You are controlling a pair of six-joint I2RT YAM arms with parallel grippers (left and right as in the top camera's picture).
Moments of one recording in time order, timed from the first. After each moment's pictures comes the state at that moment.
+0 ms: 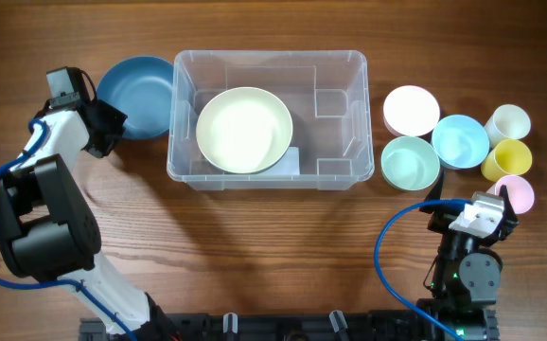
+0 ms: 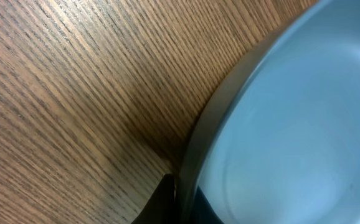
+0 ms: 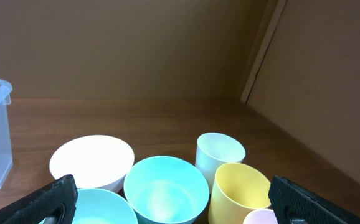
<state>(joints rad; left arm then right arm) 0.30 1.97 1.24 -0.47 0.08 -0.71 0.01 0.02 0.03 -0.04 0.37 -0.15</state>
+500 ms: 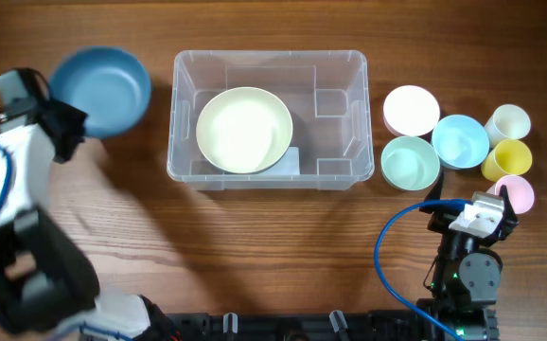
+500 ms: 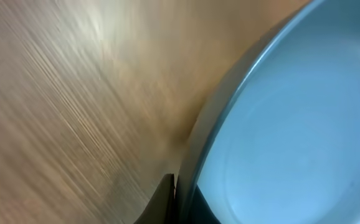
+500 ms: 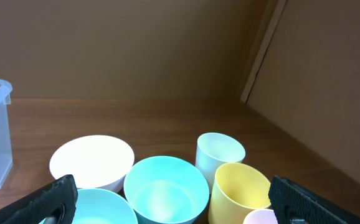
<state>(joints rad) 0.42 1.71 1.24 -0.60 0.02 -0.71 0.01 0.02 0.03 -0.04 0.37 -0.15</state>
